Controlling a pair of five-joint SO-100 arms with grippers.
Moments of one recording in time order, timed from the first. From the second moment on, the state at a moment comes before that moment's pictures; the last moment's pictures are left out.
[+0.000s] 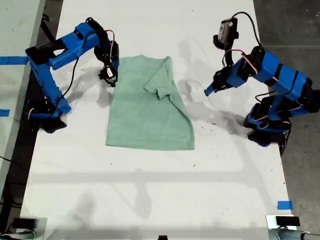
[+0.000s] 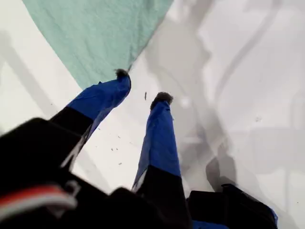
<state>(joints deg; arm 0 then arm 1) -56.9 74.4 82.4 82.5 37.1 30.0 124.5 106.3 83.8 -50.7</state>
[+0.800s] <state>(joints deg) -44.1 54.4 54.1 80.4 40.5 30.0 124.1 106.3 82.2 -50.7</state>
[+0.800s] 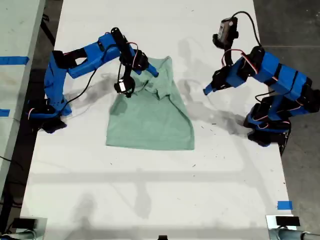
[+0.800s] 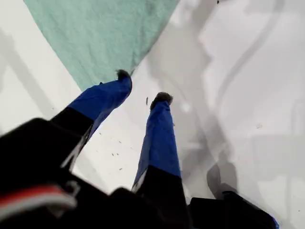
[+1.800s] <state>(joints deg) -13.4 118.3 109.3 73.2 3.8 16.1 122.2 106.3 82.1 -41.8</state>
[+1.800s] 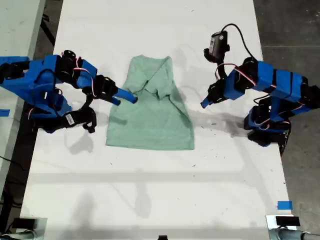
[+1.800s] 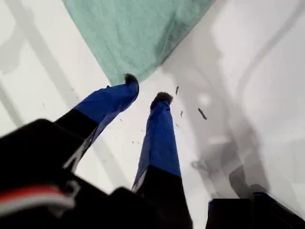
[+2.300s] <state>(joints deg) -4.8 123.6 120.1 67.1 -6.6 2.2 113.0 112.6 76.5 -25.1</state>
